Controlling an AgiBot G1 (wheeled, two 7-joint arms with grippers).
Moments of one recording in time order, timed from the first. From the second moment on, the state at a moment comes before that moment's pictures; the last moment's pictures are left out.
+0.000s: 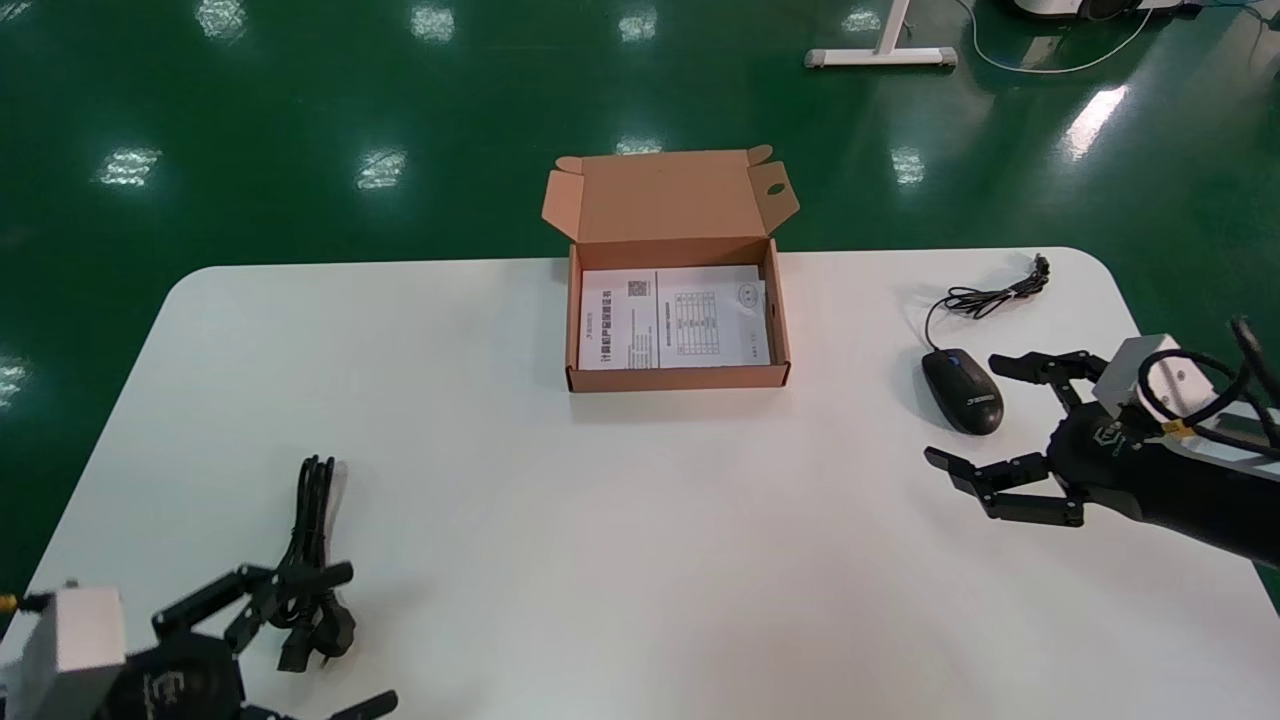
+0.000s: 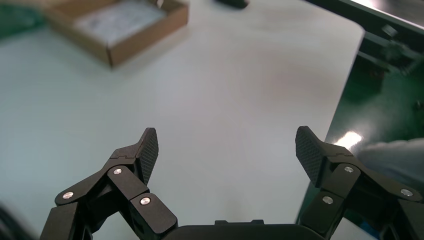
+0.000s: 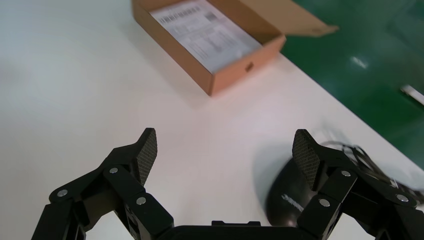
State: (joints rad) left arm -0.21 0.49 -0.01 -1.34 0.64 1.12 0.20; right arm 0.95 -0.59 -0.28 1.07 -1.10 -1.05 -0.02
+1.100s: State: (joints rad) left arm 0.01 0.86 -0.17 -1.36 0.69 0.63 0.58; right arm 1.13 -0.82 -0.30 0.54 -1.17 -1.01 -0.32
